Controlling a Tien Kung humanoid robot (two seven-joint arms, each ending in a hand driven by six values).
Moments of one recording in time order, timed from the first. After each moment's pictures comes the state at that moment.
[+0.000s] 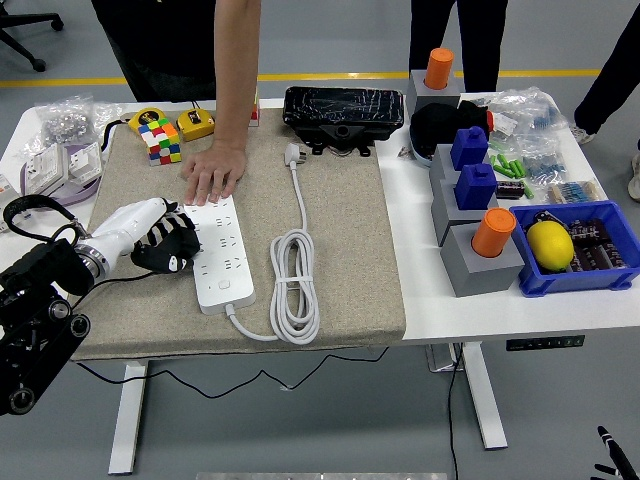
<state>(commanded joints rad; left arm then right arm) -0.33 0.33 -1.15 -1.20 2.01 -0.08 0.08 0.17 -0.12 1.41 0.18 -1.13 -0.06 -0.08</state>
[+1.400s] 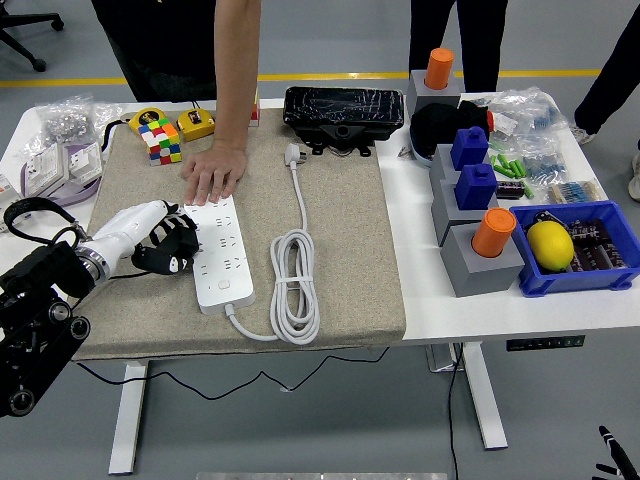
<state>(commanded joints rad) -0.32 0.33 -1.14 -1.19 1.99 -0.09 0.07 0.17 -0.12 1.42 0.18 -1.13 -0.06 -0.08</state>
